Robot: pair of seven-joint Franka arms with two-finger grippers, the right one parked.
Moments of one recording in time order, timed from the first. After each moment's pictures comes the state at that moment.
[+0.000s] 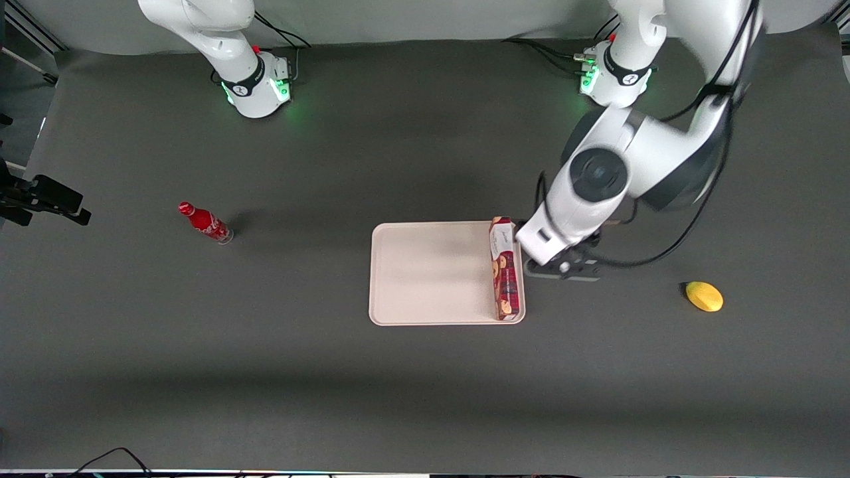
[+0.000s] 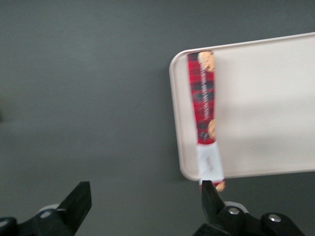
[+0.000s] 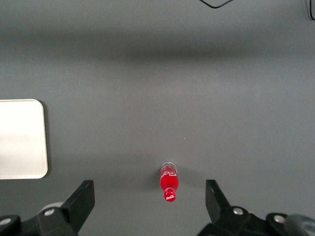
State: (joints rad) arm -0.09 0.32 -0.44 -1.65 0.17 1.83 -0.46
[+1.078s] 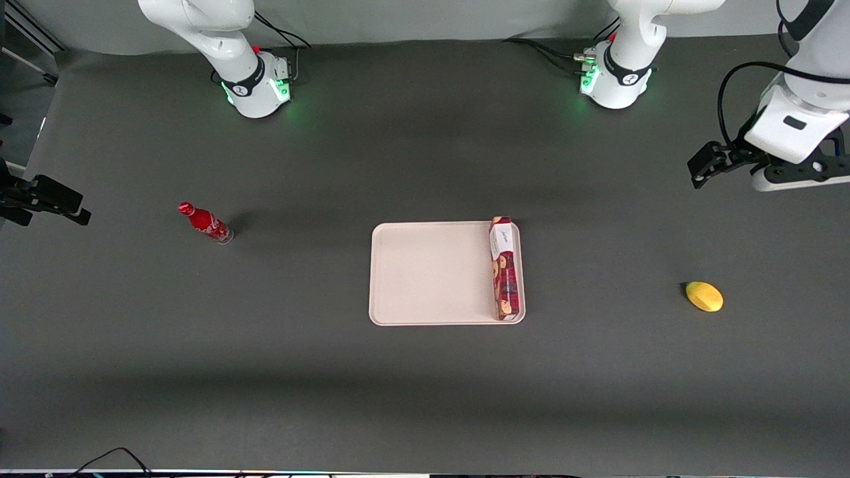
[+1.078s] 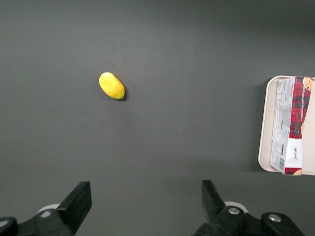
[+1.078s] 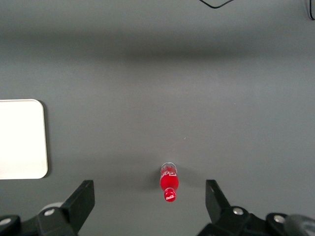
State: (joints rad) arm -0.08 -0.18 -0.03 -1.91 0.07 1.78 -0.21
